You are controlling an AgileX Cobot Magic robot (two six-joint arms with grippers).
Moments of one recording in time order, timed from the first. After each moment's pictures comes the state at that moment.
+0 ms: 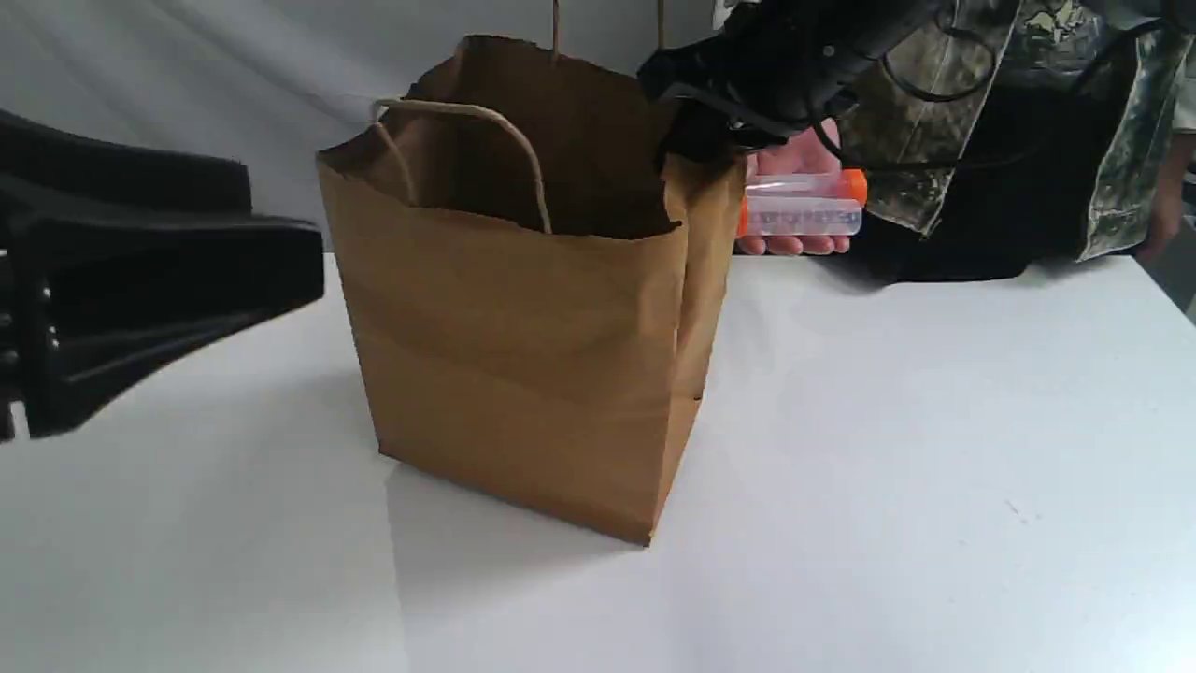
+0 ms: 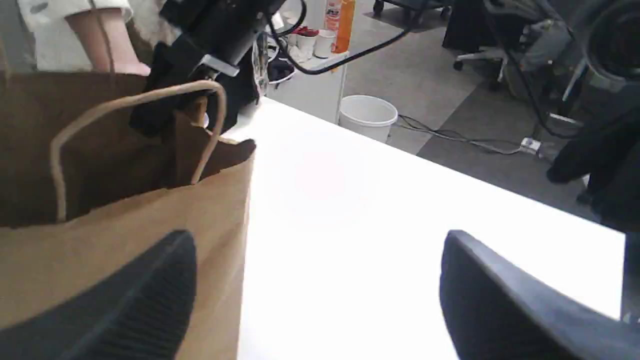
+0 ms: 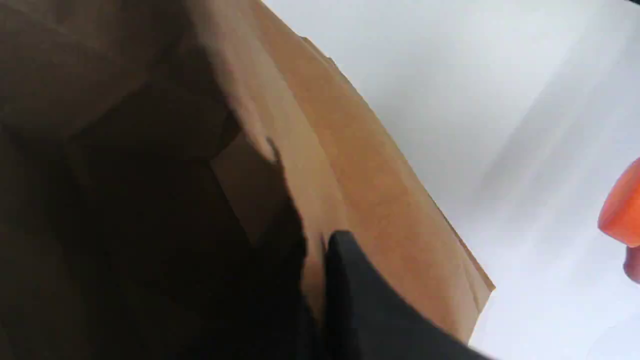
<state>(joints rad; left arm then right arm) -0.09 0.97 -0.76 1.75 -0.91 -1.70 0.26 2.18 -2.21 0.51 1.22 -0.33</state>
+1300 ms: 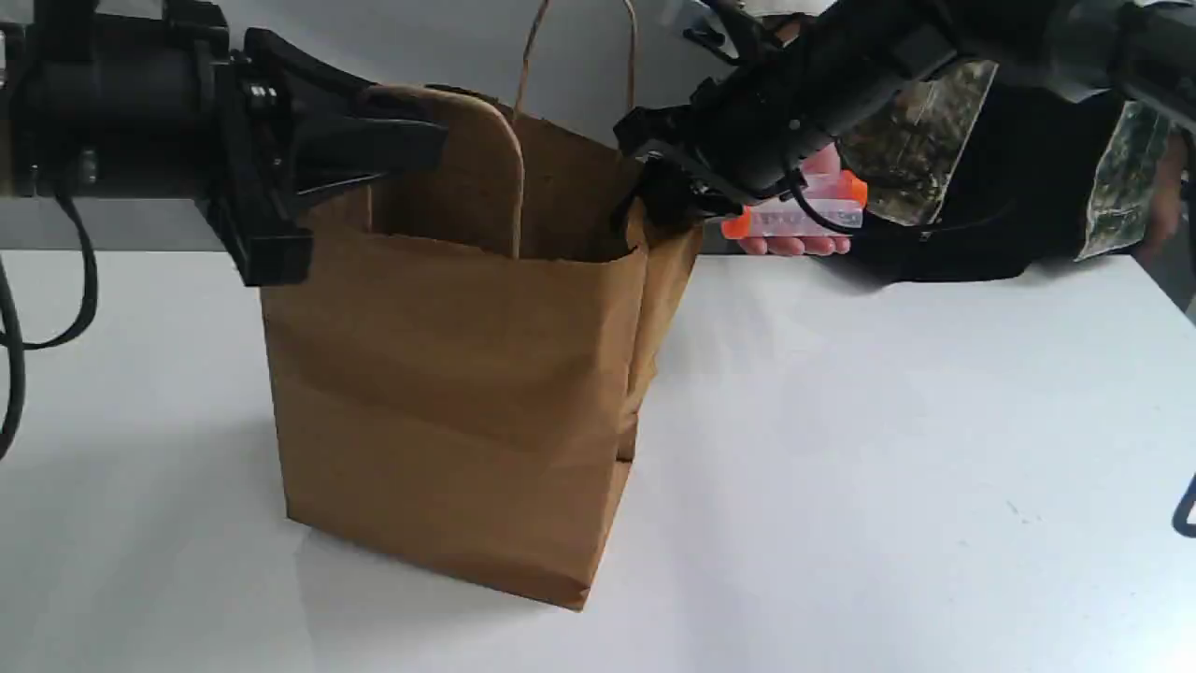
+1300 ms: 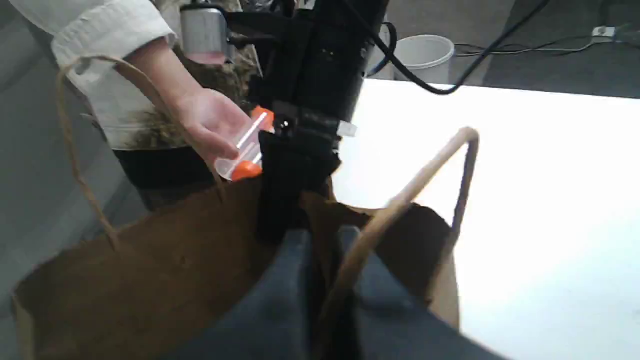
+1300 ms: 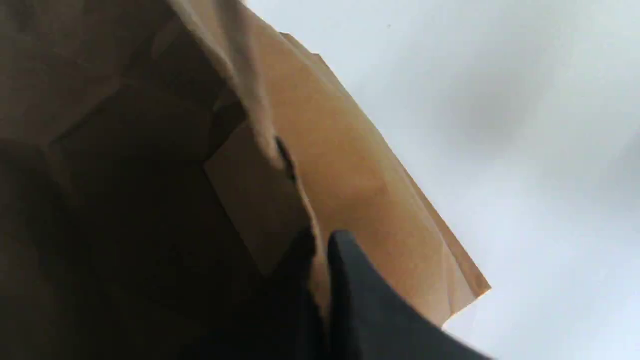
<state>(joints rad) -0.20 1.42 -1.09 1.75 -0.74 -1.33 0.26 2.22 -2.10 0.69 1.21 -0.41</state>
